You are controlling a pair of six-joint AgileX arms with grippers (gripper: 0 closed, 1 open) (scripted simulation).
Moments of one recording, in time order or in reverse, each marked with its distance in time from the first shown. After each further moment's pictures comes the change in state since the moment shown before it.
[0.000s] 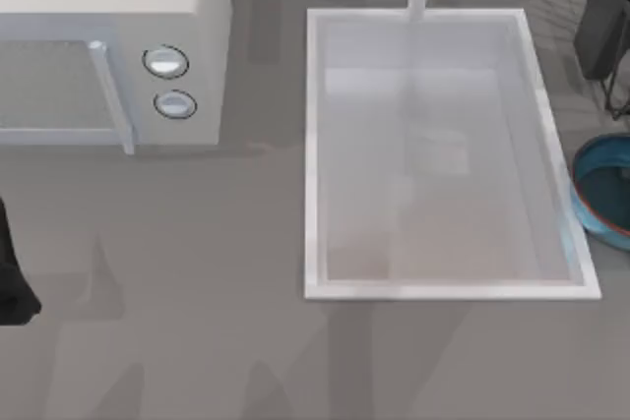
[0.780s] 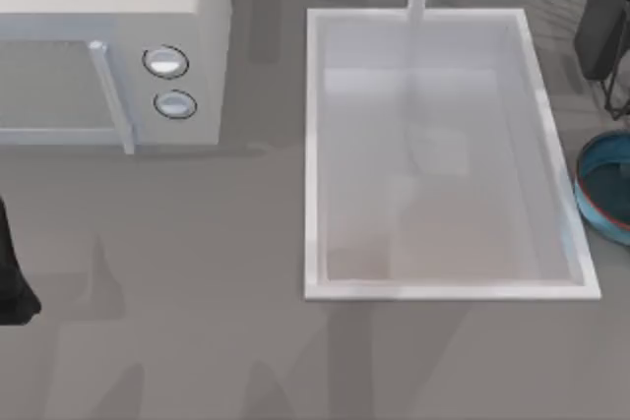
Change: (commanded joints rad) left arm 0.000 0.000 0.000 0.000 0.000 0.000; right arm 0.000 0.000 0.000 0.000 0.000 0.000
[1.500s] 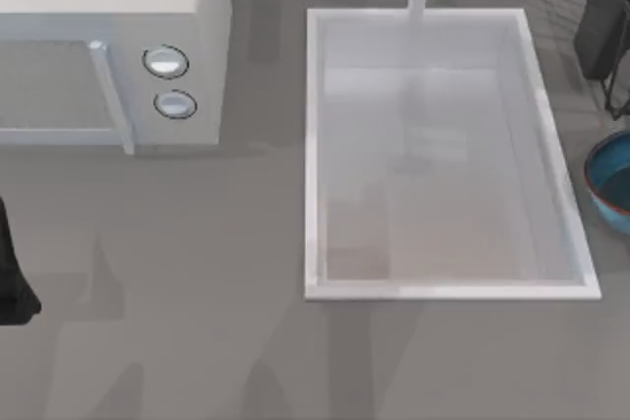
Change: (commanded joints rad) left arm 0.000 0.000 0.000 0.000 0.000 0.000; right arm -0.003 -0.042 0.346 -0.351 -0.003 -0.005
